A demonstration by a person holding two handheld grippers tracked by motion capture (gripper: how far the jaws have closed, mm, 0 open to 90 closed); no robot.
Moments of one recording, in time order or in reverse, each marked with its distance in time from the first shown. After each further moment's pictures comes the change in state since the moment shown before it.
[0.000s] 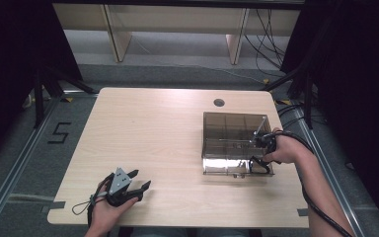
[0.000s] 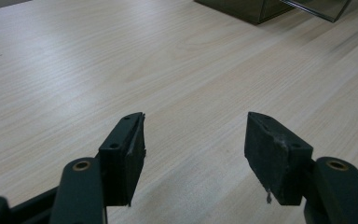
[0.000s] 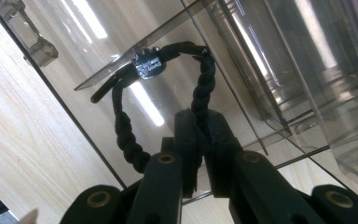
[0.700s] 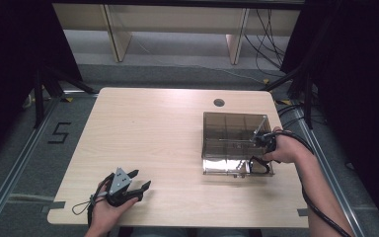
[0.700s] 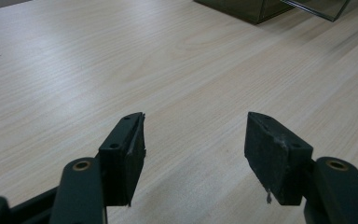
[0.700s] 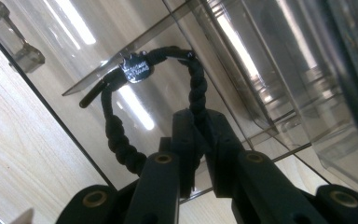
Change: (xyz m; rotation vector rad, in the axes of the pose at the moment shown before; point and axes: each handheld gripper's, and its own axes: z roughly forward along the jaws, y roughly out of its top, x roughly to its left) left arm 0.000 0.000 0.000 0.002 -0.001 0.004; right arm 0.003 0.001 -0.003 -0.012 -0.043 0.041
